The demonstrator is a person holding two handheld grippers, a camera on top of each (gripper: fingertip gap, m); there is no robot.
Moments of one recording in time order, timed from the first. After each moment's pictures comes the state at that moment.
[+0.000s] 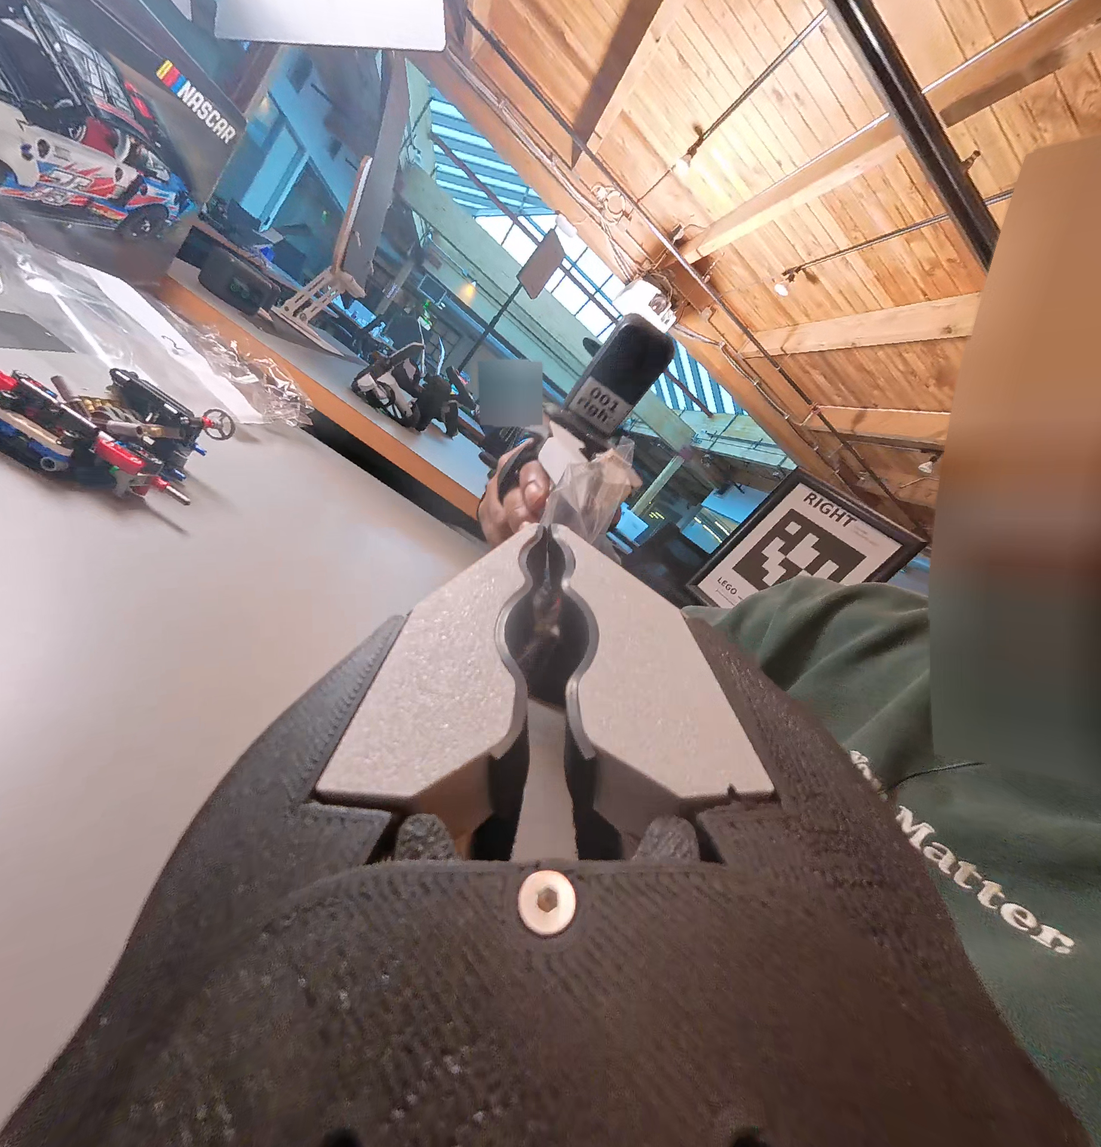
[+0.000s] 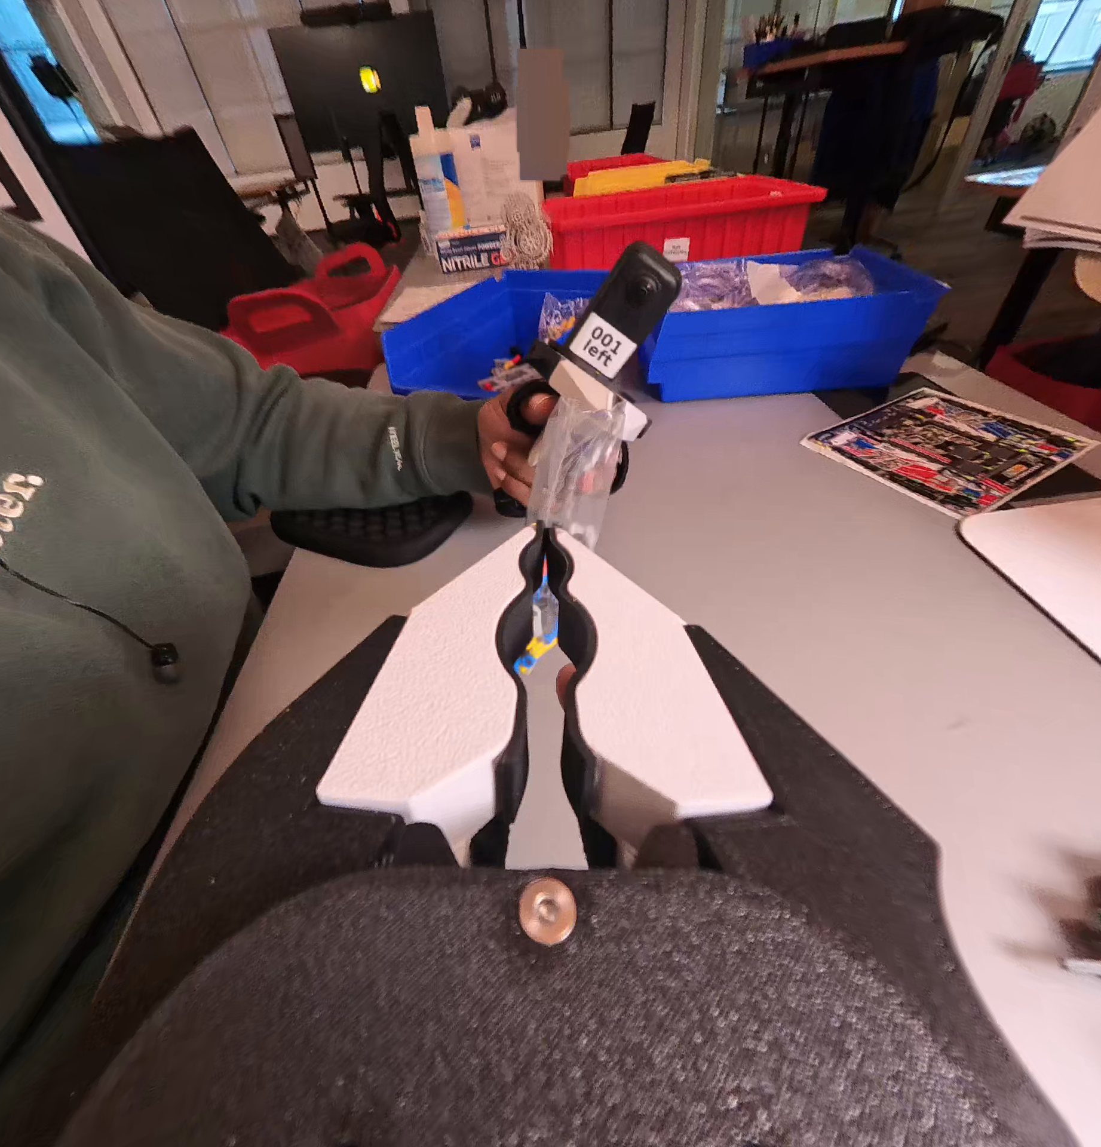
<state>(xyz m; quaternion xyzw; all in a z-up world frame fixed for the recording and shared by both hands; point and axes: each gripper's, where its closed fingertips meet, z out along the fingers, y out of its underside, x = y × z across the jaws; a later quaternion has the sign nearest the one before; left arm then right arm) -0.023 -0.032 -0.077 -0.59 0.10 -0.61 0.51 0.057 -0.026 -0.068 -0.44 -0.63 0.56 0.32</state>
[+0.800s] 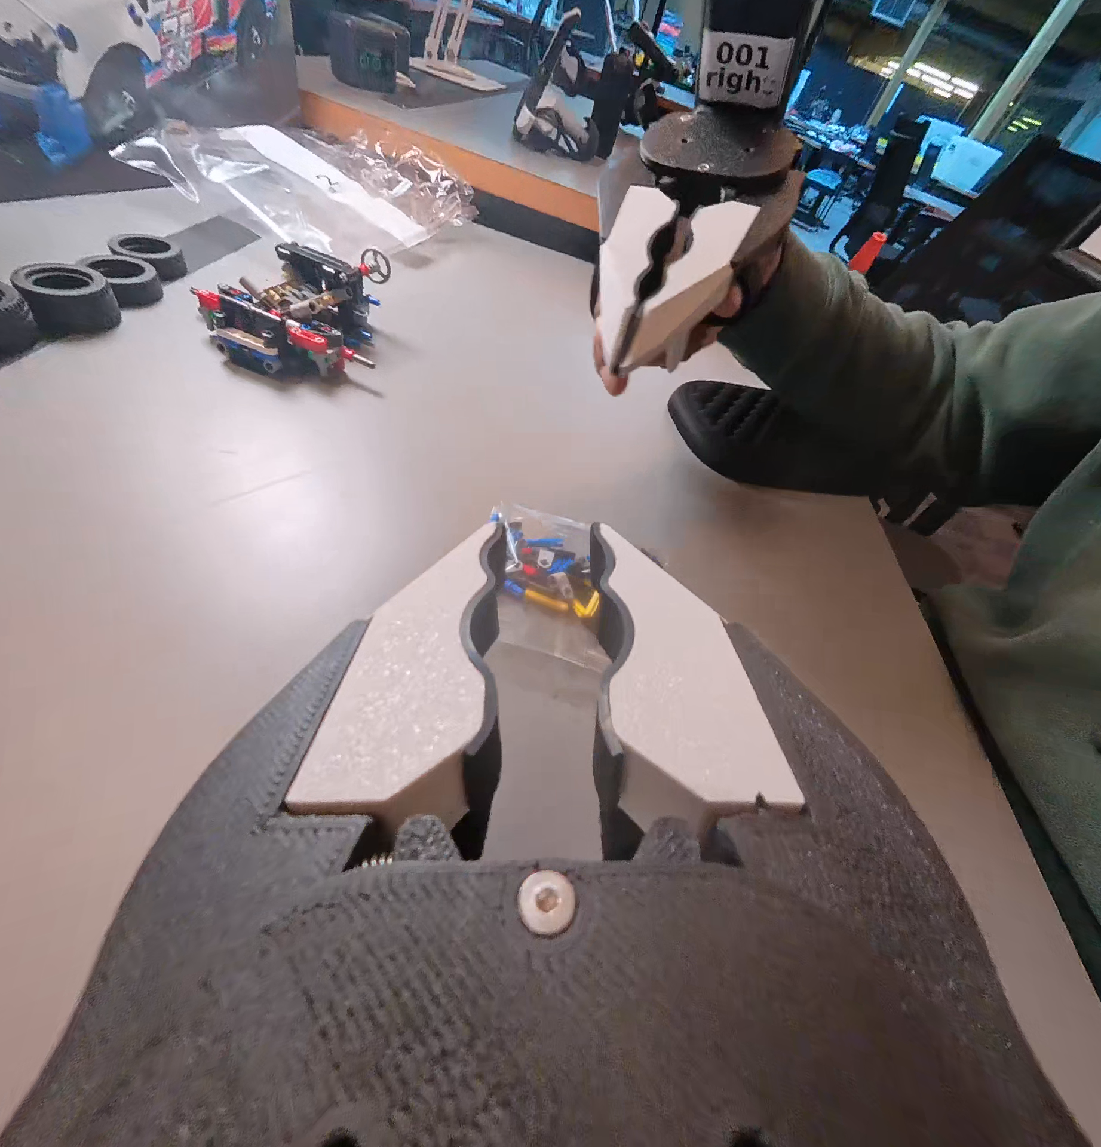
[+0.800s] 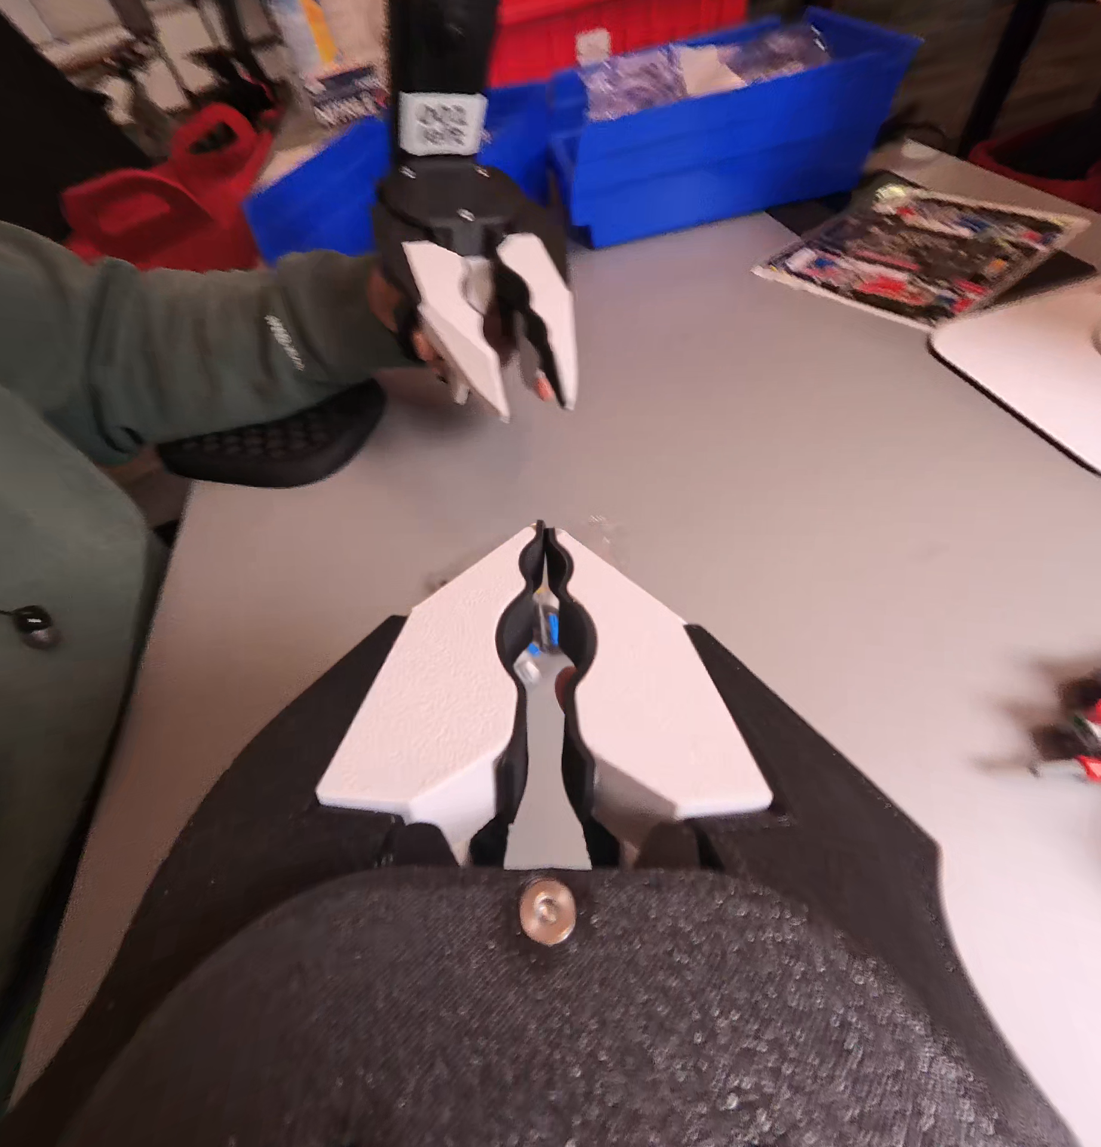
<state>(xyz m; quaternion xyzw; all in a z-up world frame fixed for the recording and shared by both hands) -0.018 -0.024 -0.147 -0.75 0.27 -0.35 0.50 0.052 0.005 -0.129 -0.53 -0.64 0.48 0.28</state>
